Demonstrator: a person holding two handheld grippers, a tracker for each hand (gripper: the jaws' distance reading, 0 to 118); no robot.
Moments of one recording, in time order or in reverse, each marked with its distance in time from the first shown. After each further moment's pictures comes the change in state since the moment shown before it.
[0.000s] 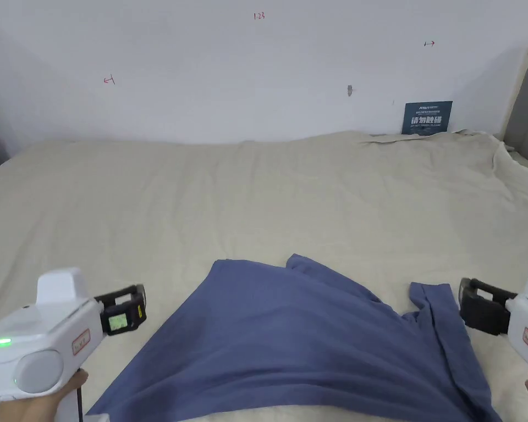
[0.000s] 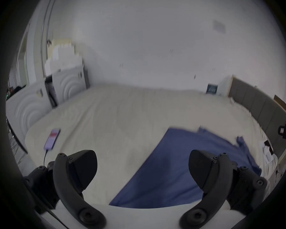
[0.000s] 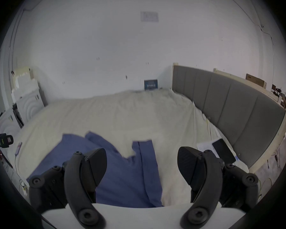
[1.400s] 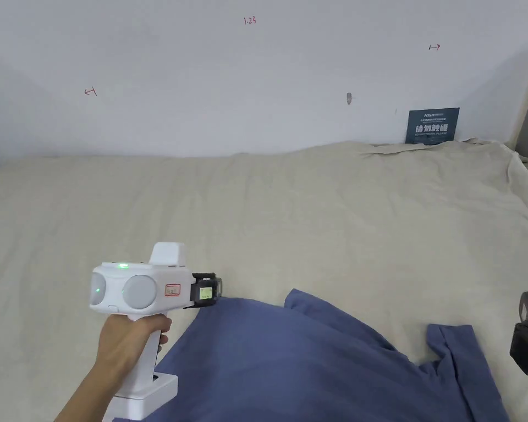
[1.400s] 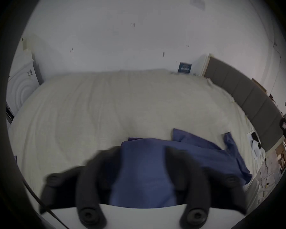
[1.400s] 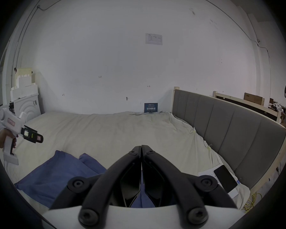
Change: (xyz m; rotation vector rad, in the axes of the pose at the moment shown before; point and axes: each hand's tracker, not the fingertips) left arm 0.095 0.050 -0.247 -0.402 -0.288 -0.108; right arm -0.008 0.010 -0.060 0.165 -0.039 0.078
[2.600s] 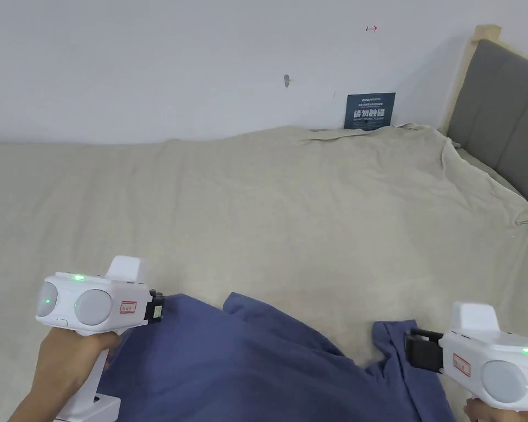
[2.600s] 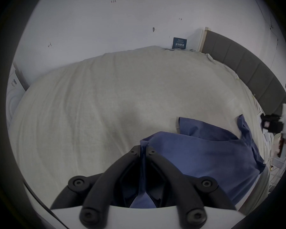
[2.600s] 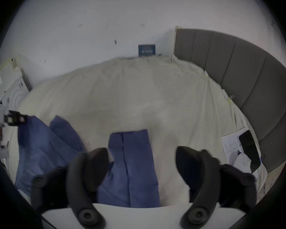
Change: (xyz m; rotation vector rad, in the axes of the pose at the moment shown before) left arm 0.019 -0.001 -0.061 -0.082 -0.038 -0.120; right arm 0.025 -0.078 -0.163 -0.561 -0.003 -0.045
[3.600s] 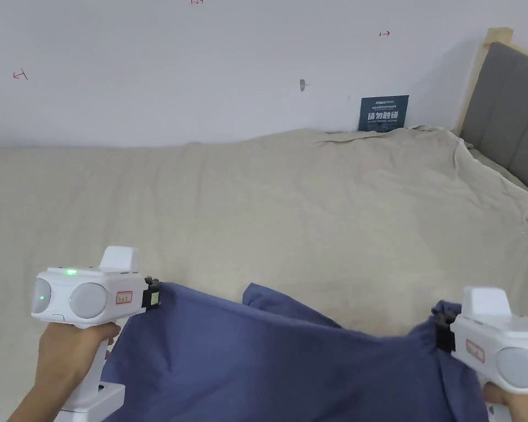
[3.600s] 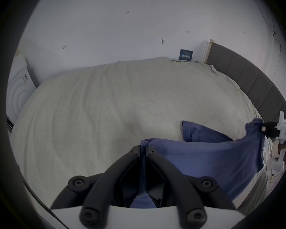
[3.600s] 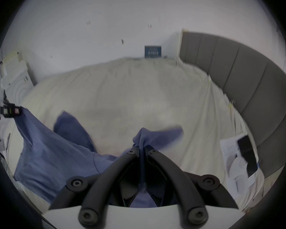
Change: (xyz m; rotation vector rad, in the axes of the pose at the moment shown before) left arm -0.021 -0.017 0.058 0.091 0.063 0.064; right arm 0.003 0.006 0.052 0.147 0.062 0.038
